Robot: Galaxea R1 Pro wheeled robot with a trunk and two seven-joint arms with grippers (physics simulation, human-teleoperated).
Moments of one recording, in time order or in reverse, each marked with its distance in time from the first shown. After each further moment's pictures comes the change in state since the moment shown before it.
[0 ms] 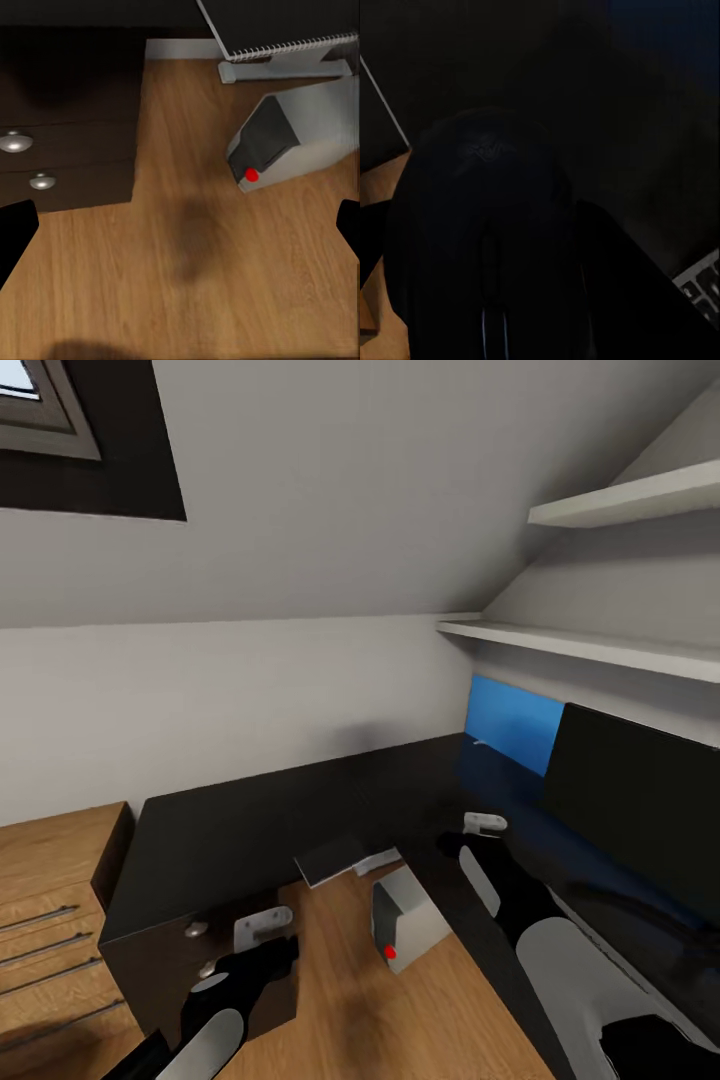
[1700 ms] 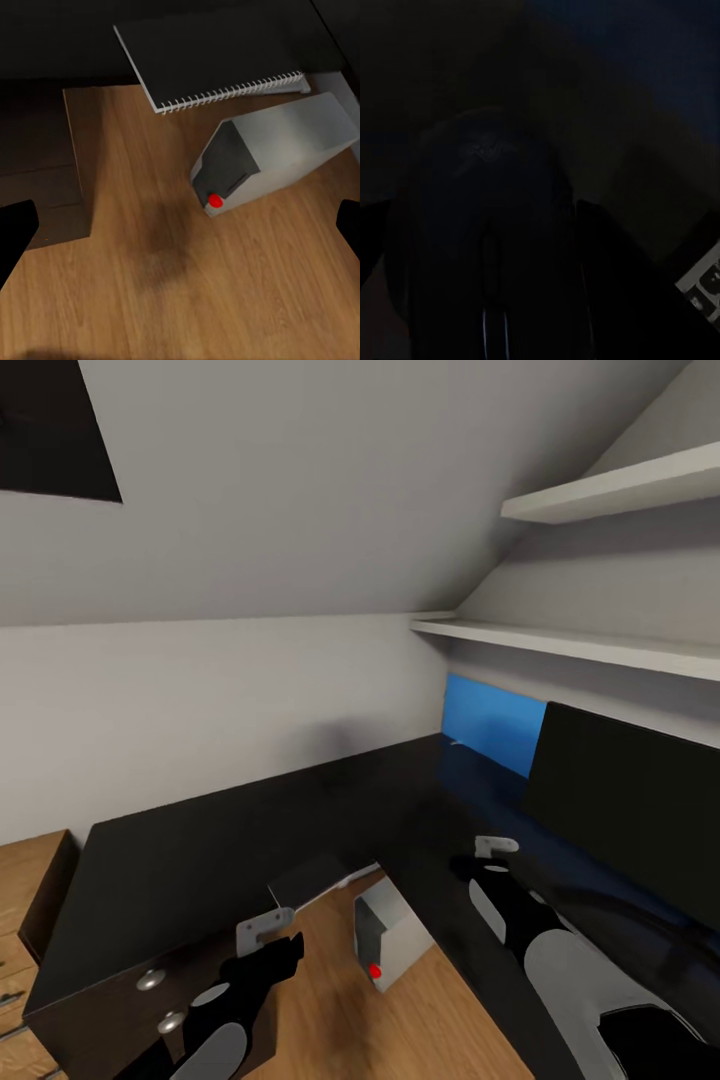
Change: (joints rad) left arm 0.000 0.011 -0.054 -0.014 0.001 -0.103 -0.001; right arm -0.005 -0.025 0.001 0.255 0.084 -0.276 0.048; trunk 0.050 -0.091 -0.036
